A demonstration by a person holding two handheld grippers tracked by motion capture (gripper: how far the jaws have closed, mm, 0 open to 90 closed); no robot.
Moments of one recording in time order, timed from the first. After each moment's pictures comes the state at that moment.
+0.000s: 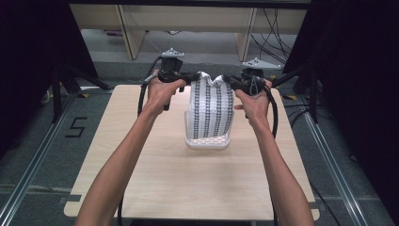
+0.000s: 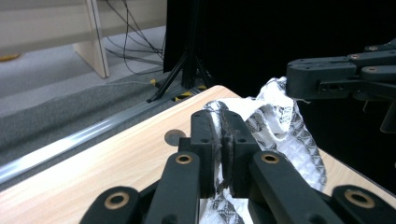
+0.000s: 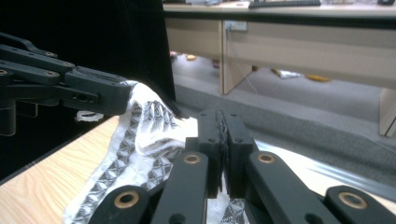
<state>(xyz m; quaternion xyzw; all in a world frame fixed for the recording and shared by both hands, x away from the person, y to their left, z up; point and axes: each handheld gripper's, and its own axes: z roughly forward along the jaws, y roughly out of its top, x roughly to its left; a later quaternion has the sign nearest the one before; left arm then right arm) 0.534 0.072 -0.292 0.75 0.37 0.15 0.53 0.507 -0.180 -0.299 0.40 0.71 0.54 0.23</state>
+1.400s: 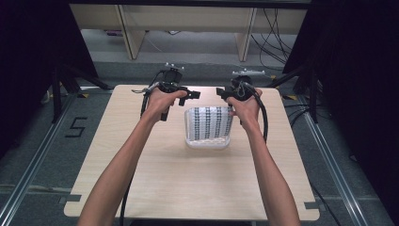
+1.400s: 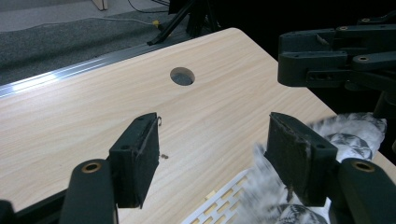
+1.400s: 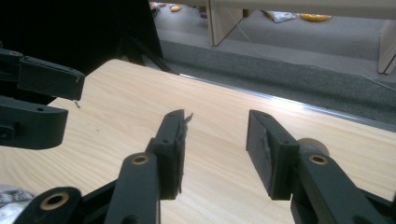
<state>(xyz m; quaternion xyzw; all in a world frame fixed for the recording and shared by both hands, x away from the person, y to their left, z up) 0.546 0.080 -0.336 0.78 0.42 0.08 0.46 0.538 -0.171 -0.349 0.46 0.73 0.46 0.19</state>
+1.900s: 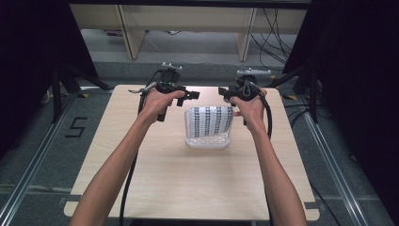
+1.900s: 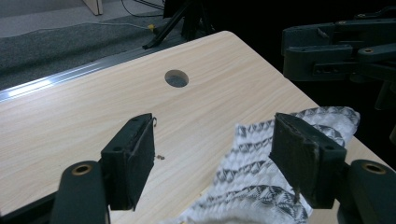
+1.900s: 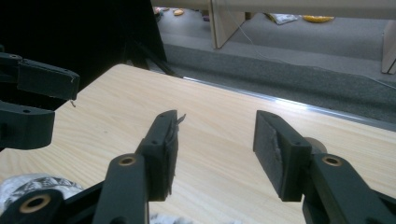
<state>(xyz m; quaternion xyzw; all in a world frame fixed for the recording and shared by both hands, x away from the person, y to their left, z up) 0.536 0.084 -0.327 0.77 0.42 0.08 0.47 0.528 -0.180 -0.339 0.47 0.72 0.47 0.18</state>
